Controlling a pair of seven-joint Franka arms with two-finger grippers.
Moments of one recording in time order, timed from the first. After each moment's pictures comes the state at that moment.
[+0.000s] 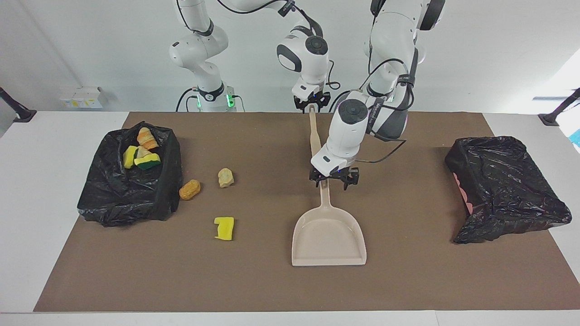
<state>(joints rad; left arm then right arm) -0.49 0.40 -0.09 -1.72 0.01 2.15 -0.41 0.70 0.04 0.31 -2.22 0.21 2.17 0.82</state>
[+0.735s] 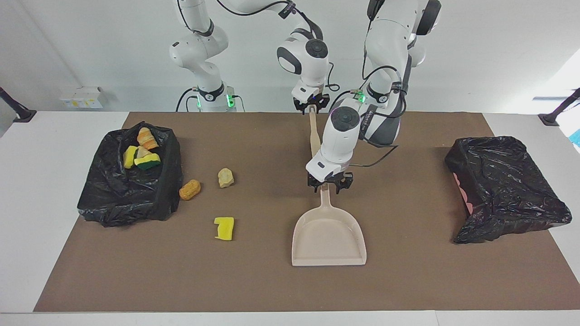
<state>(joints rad) -0.51 0.43 -0.07 -1.69 0.01 2.15 -0.43 0.70 0.06 0.31 -2.22 0.21 2.18 0.82</state>
